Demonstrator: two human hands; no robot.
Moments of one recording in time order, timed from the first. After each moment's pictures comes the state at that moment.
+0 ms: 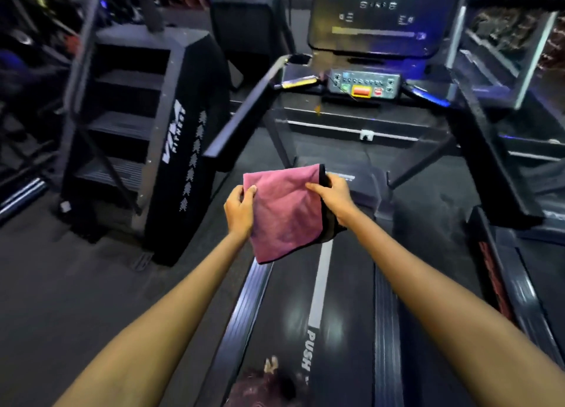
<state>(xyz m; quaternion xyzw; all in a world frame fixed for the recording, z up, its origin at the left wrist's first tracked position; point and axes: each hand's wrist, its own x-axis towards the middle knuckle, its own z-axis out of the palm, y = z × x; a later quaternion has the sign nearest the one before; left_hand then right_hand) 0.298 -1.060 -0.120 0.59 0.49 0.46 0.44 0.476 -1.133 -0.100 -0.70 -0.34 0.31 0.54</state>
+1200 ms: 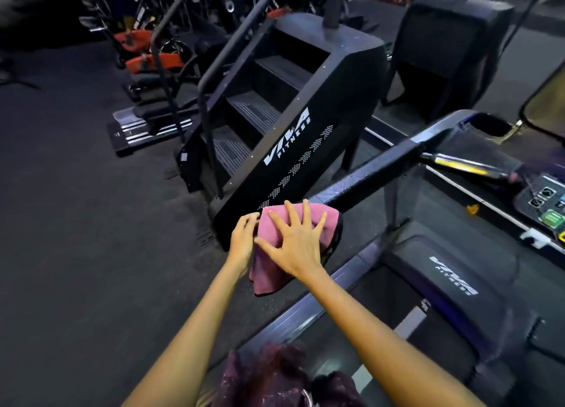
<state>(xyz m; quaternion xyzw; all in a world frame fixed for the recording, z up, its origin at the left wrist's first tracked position) 0.303 -0.812 -0.159 0.33 0.64 0.53 0.46 0.424 -0.807 -0.148 -0.56 -0.81 0.03 0.16</state>
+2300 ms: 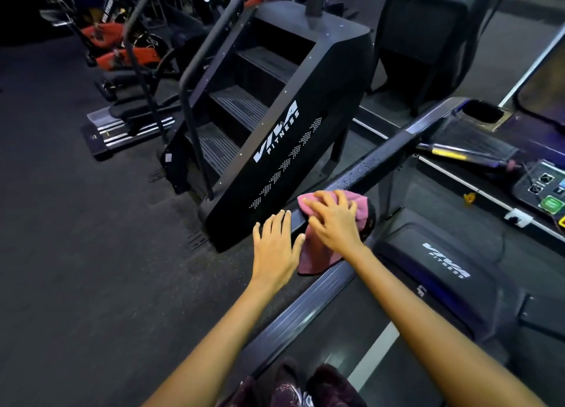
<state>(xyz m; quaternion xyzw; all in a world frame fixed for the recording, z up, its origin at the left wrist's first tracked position) 0.340 -0.812 -0.168 0.71 0.67 0.21 0.04 0.481 -0.750 -0.142 -0.58 -0.80 0.06 0.16</state>
